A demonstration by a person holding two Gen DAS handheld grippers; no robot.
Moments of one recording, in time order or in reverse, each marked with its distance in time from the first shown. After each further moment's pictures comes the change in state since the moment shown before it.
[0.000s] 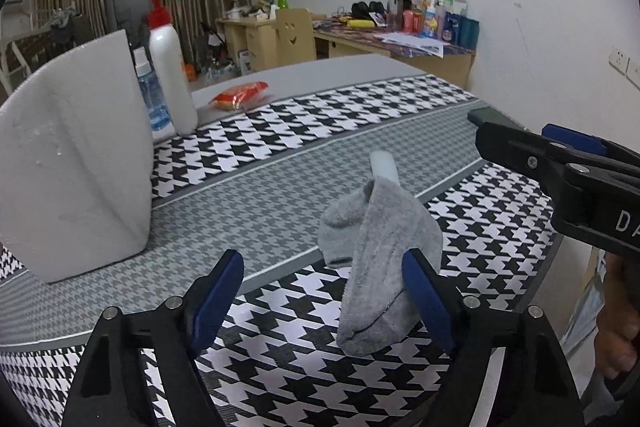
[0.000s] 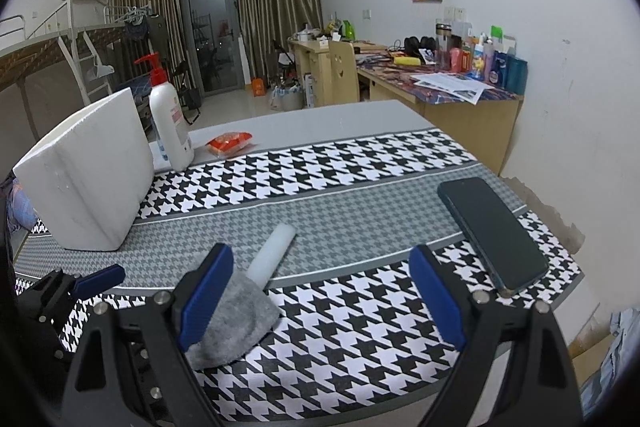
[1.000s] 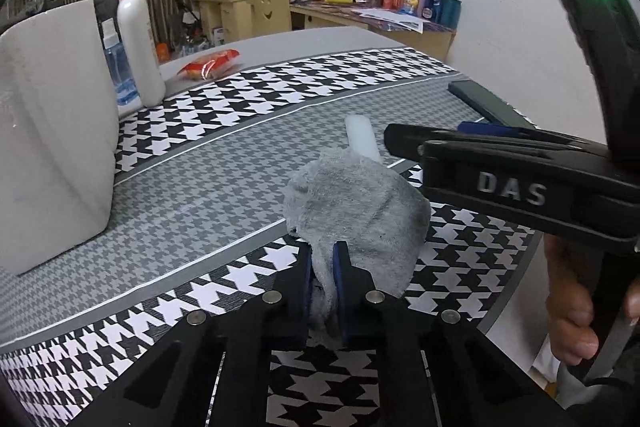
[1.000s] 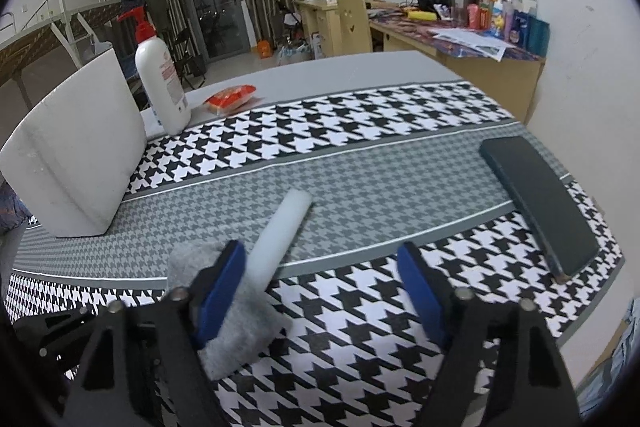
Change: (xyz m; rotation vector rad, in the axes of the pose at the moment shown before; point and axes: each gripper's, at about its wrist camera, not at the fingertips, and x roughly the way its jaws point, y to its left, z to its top) left arm 0.012 -0.001 -0.010 0.008 0.081 -0.098; right arm 0.056 0.012 -0.007 0.020 0.164 0.053
